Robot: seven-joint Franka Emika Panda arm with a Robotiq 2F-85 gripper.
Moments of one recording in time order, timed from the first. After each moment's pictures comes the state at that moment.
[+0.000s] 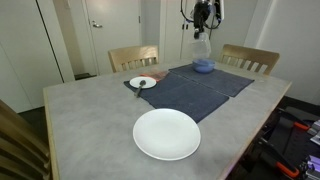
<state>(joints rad) -0.08 0.74 -0.37 -1.21 0.65 1.27 -0.73</state>
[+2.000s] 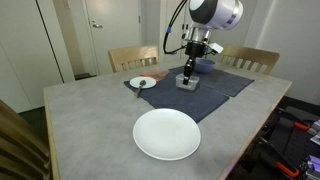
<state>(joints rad) -0.07 0.34 0.16 -2.30 0.35 2.63 -0.74</state>
